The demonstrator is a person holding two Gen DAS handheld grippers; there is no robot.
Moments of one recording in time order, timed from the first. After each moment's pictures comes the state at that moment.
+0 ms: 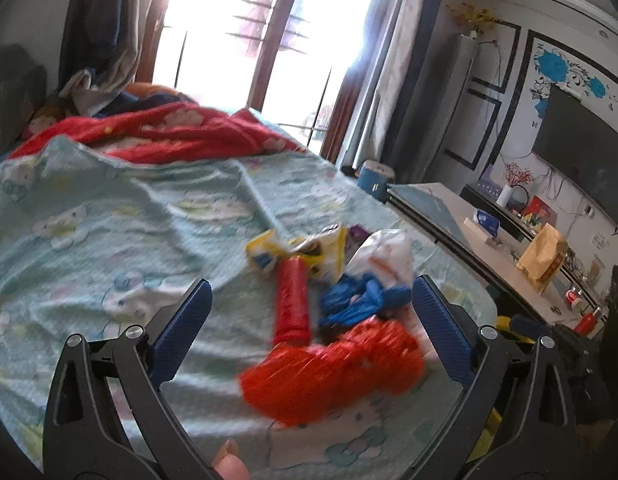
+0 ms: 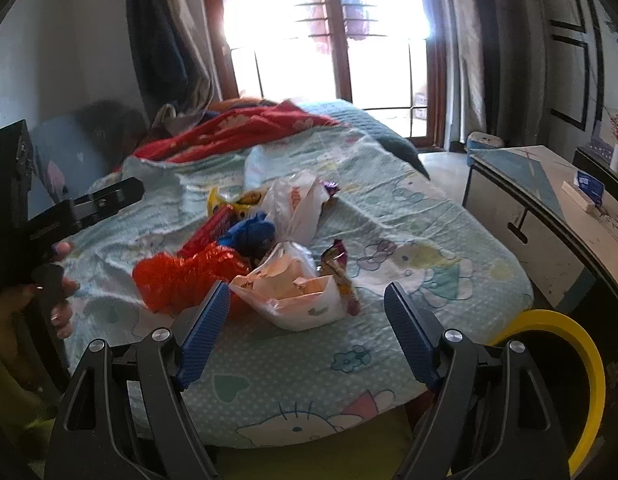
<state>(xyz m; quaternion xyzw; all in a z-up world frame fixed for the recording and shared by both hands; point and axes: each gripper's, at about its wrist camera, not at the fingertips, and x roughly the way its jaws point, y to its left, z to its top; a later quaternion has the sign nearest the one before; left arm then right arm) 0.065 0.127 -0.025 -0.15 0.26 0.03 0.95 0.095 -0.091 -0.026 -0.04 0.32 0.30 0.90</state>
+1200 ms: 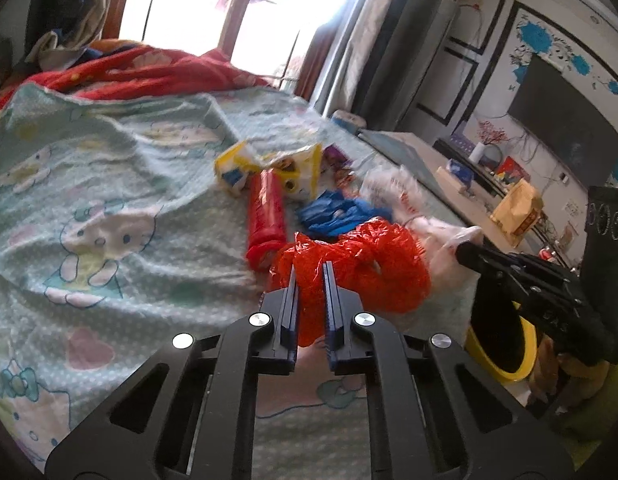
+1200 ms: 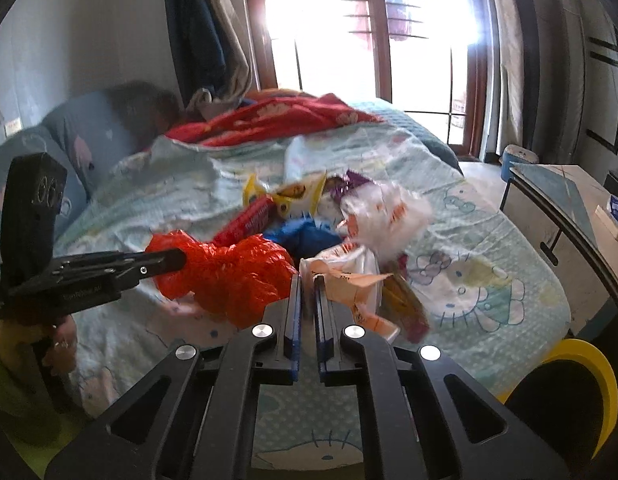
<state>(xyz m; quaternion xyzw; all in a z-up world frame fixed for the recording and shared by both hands) 0.054 0.111 -0.057 -0.16 0.33 -0.05 0.93 0.098 -0.066 -0.030 -0.05 0.30 0.37 0.88</state>
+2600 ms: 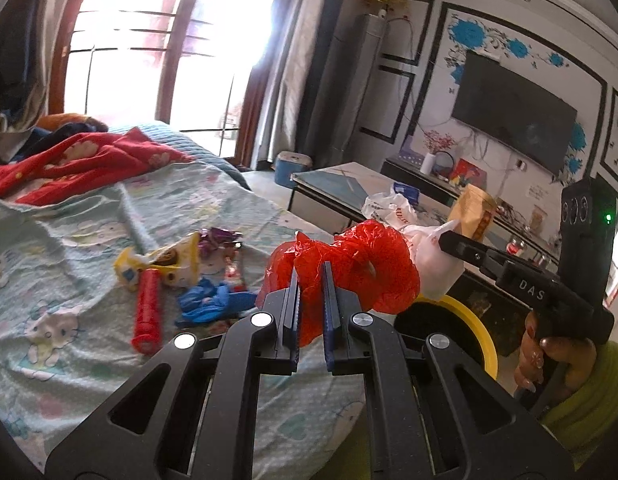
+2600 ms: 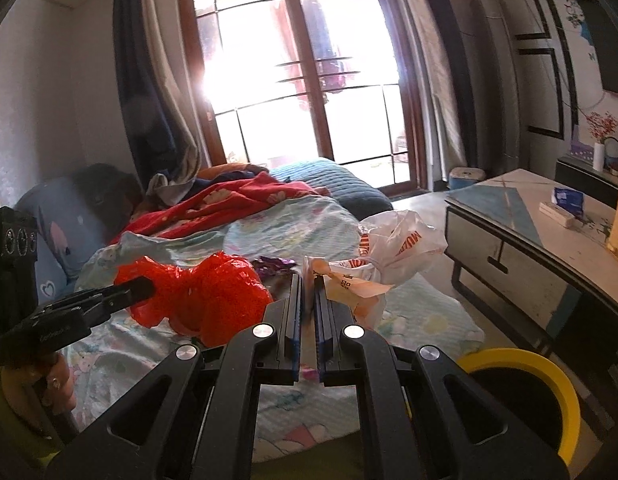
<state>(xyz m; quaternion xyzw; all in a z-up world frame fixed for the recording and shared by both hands) 0.065 0.014 0.011 -0.09 0.25 -0.12 0.96 0.097 -0.192 0.028 0.04 0.24 0.28 0.93</state>
